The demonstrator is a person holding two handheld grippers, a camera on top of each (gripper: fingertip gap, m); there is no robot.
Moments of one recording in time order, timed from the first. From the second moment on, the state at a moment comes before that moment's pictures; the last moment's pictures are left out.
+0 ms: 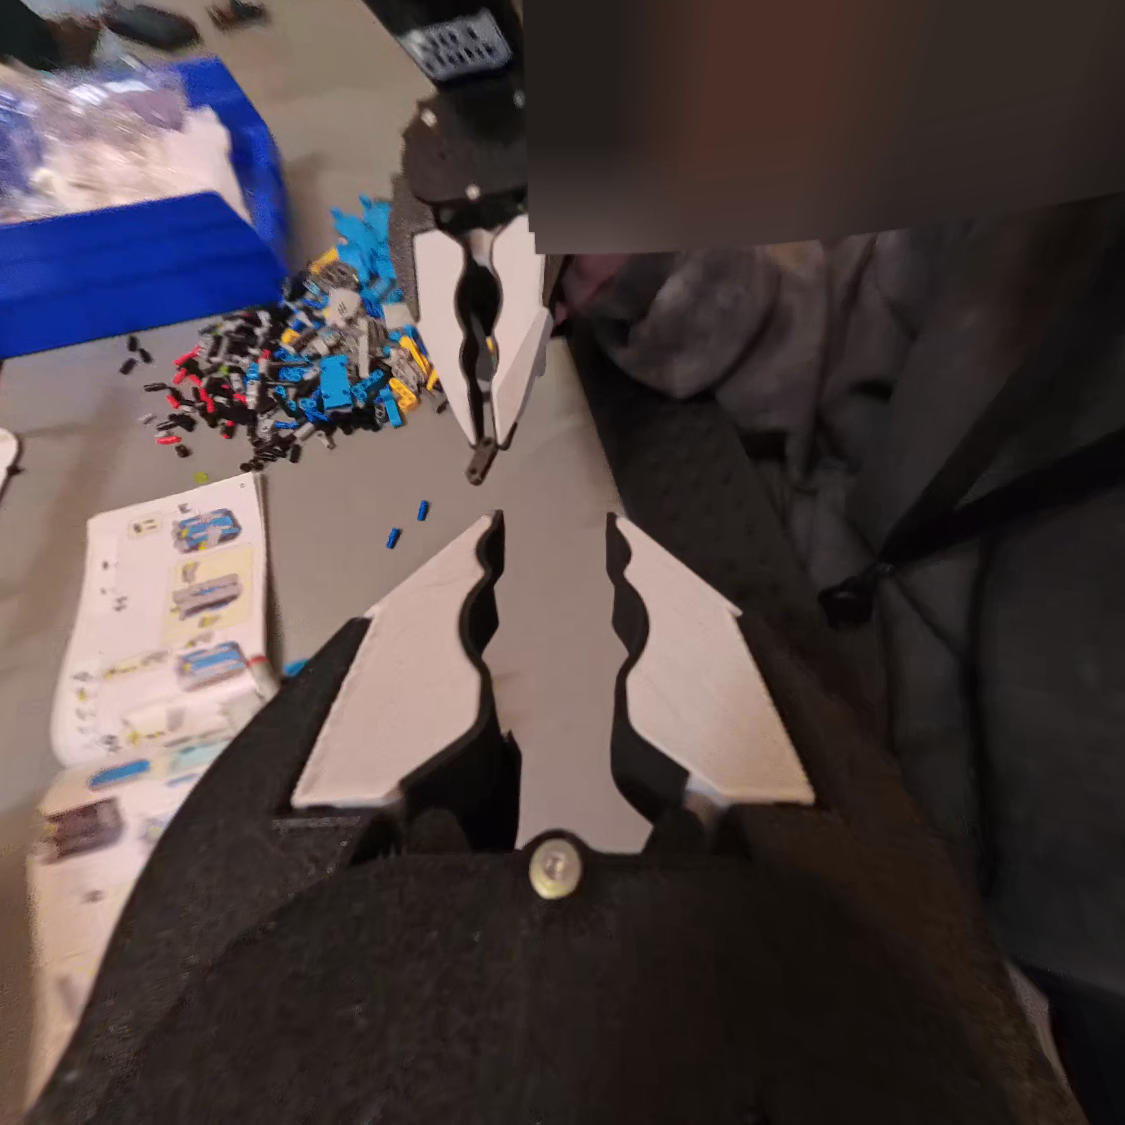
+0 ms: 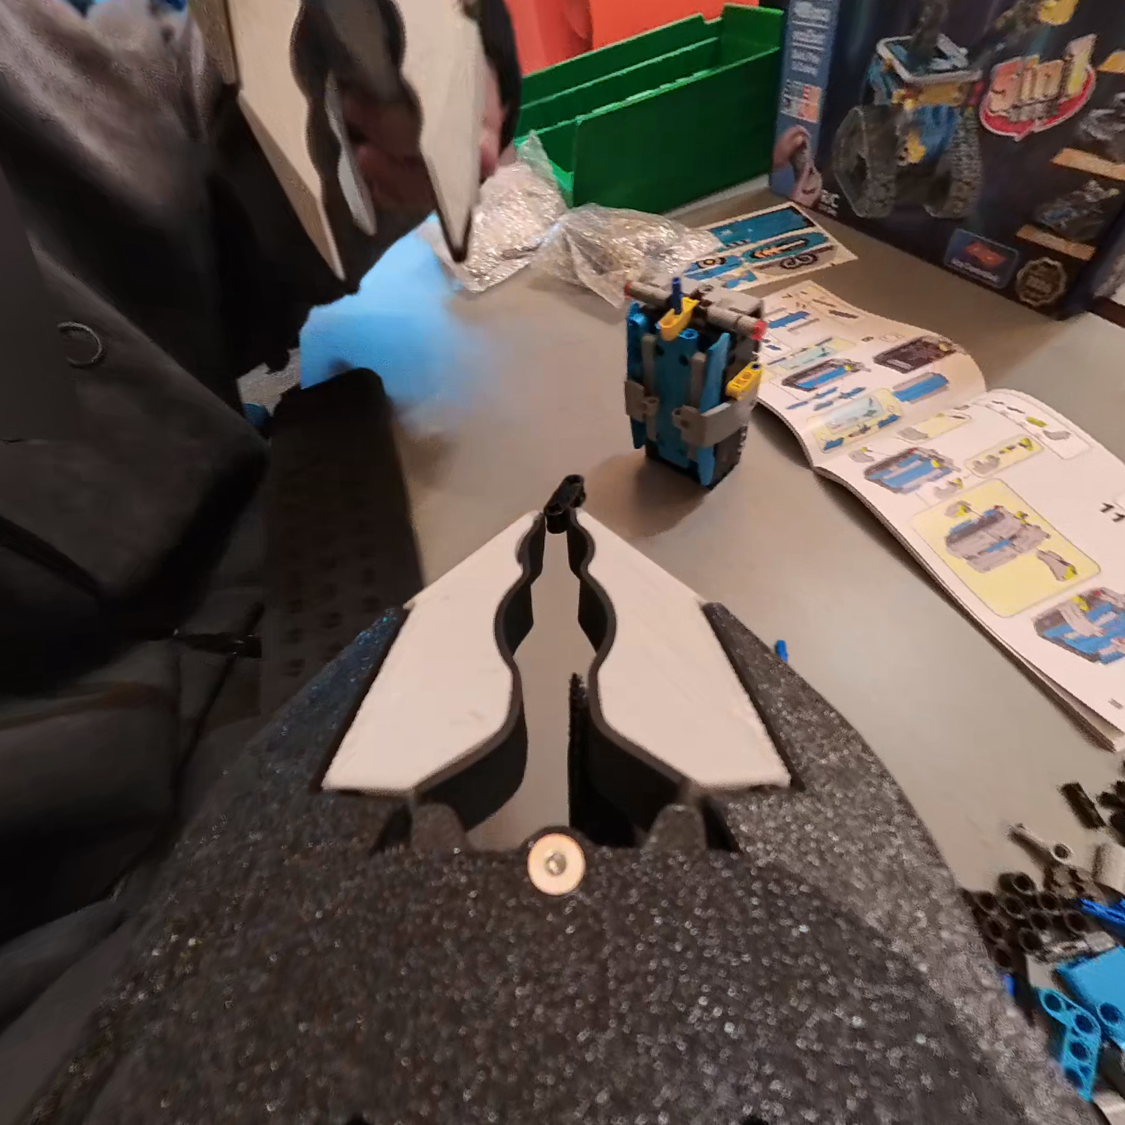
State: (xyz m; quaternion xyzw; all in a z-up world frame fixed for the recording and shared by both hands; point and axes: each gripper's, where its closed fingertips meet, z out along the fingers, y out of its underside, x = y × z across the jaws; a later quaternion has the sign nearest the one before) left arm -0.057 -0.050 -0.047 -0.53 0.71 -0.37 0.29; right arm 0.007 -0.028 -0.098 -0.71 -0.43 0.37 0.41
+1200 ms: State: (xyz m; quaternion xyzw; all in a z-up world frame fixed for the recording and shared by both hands) left arm 0.010 -0.041 -0.100 -0.52 0.75 -0.27 0.31; right arm 0.020 -0.018 -0.101 -0.72 -0.41 0.34 0.44
